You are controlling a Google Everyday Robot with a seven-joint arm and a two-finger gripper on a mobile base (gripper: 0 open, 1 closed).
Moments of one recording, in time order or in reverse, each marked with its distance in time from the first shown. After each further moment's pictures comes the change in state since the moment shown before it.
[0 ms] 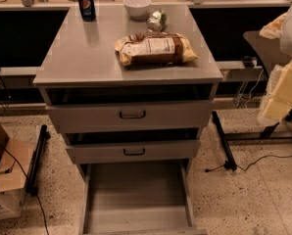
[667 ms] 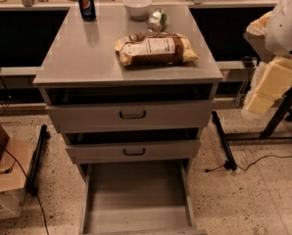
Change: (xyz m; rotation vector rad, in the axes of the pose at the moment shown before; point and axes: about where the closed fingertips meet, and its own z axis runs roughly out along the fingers) arm -0.020 -0.009 0.011 0.020 -0.063 -0.019
